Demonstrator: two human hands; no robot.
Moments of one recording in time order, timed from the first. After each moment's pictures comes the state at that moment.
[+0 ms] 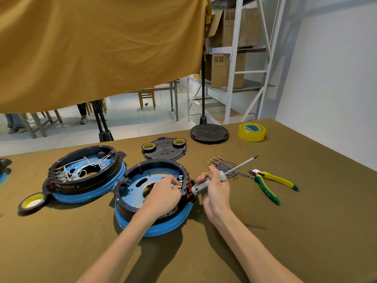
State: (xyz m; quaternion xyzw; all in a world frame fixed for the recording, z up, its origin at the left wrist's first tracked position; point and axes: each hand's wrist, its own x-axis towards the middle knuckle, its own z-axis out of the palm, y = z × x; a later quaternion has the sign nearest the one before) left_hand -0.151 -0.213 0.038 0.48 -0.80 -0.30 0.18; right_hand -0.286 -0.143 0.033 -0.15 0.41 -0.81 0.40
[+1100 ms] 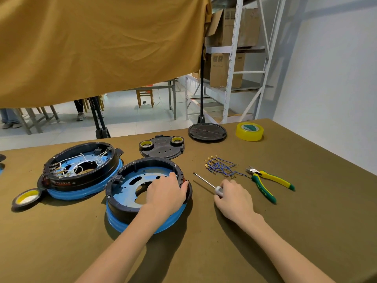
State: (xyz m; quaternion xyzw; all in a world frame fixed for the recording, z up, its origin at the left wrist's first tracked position) left_hand -0.171 -0.203 0.038 0.52 -0.85 0.02 0.13; right_hand -0.350 -0.111 0.012 -0.49 0.86 -0.13 0.03
